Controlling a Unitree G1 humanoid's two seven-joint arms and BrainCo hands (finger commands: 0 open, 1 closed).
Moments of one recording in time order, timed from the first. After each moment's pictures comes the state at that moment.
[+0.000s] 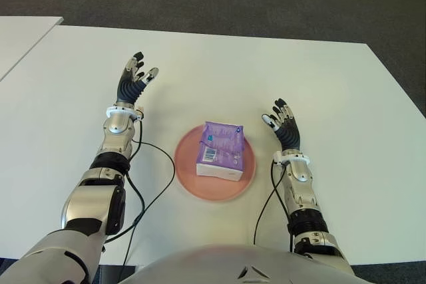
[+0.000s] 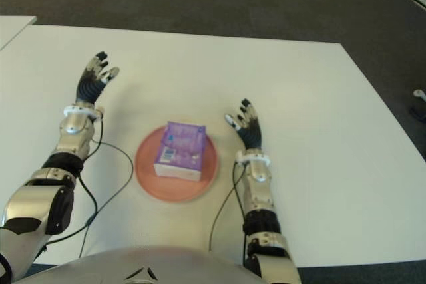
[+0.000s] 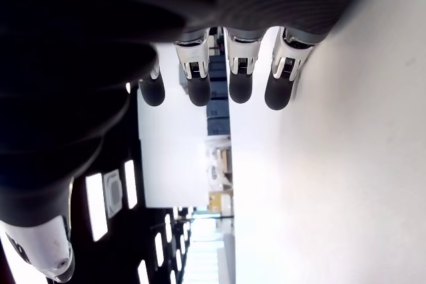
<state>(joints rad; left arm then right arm) -0.54 0.28 0.13 0.99 -0.04 -0.58 -0.02 -0.12 -0.02 -0.12 0.46 0.05 -0.30 0.04</state>
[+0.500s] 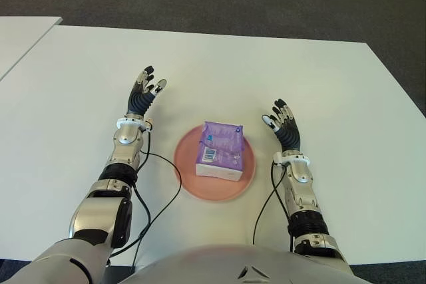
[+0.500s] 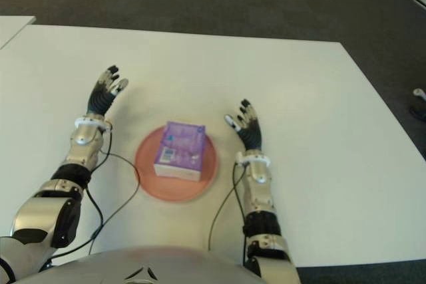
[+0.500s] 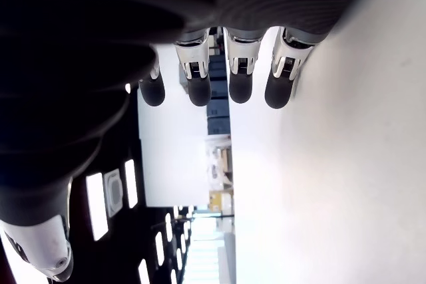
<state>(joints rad) -0.45 0.22 0.12 0.91 0.00 -0.53 -0.01 -0.10 -0.02 -0.12 0.43 0.05 -0.30 0.04</state>
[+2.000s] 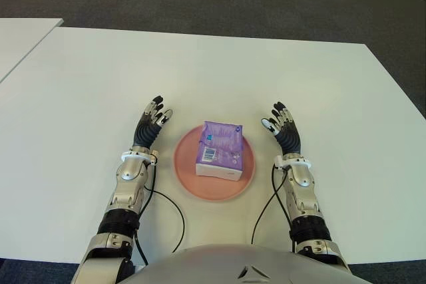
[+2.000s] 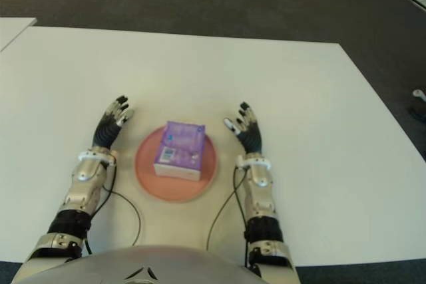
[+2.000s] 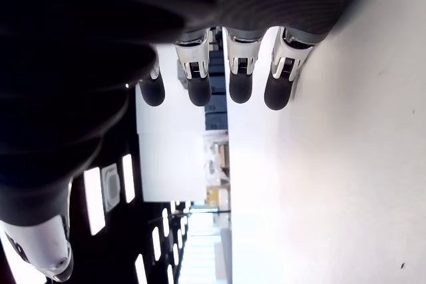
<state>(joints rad) -0.06 0.12 0.07 0.43 -0.07 -0.35 -0.09 -0.06 -0.03 -0.10 0.38 0.05 -0.27 0.05</state>
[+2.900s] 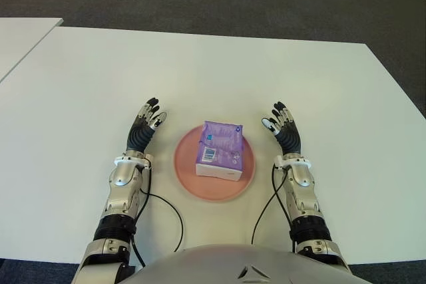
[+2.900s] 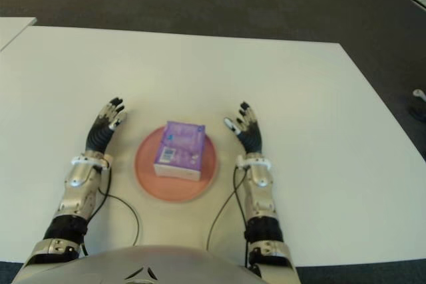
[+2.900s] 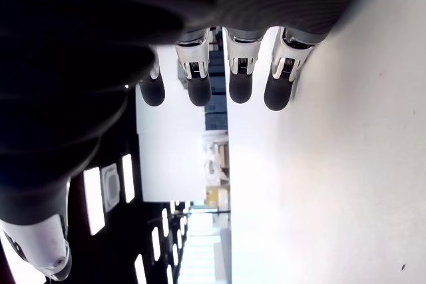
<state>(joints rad) -0.03 0.12 0.12 0.44 -0.14 -0.41 -0.16 -0.06 -0.03 -0.10 0.38 0.05 -0.27 0.04</state>
